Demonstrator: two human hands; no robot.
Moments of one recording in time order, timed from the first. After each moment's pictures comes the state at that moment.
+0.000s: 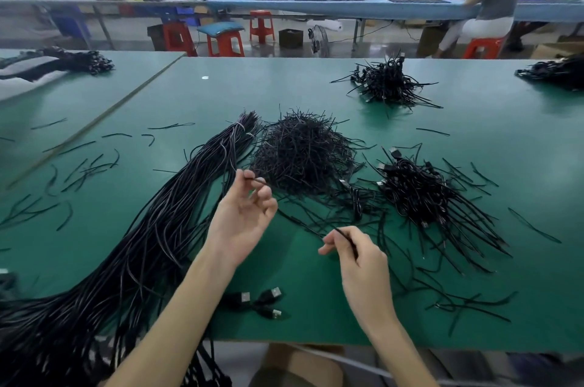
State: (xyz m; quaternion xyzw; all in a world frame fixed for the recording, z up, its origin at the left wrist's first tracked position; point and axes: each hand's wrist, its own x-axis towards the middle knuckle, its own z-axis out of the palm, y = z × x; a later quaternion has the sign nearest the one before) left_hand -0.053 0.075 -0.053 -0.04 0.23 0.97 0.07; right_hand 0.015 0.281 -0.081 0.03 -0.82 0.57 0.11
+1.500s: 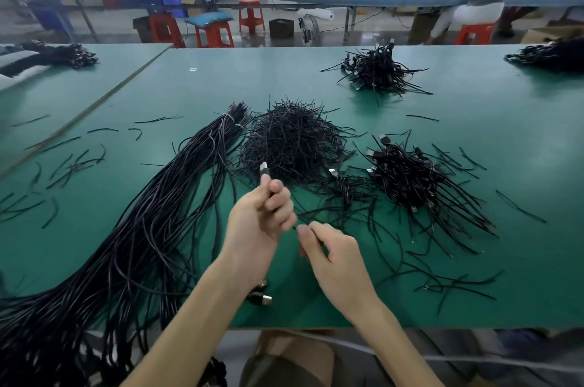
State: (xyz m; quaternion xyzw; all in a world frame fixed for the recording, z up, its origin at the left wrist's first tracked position) left_hand -0.005 0.128 -0.021 -0.03 0.40 0.91 0.08; right_hand 0.019 0.272 -0.076 0.17 -0.83 0.53 0.08
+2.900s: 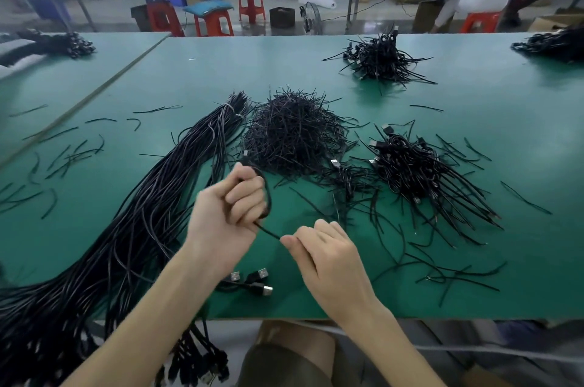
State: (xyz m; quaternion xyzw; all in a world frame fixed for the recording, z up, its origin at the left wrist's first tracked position) left_hand 0.002 0.087 -0.015 -0.02 0.27 0.95 0.15; right_hand 0.026 0.262 -0.081 0.27 -0.85 0.31 0.32
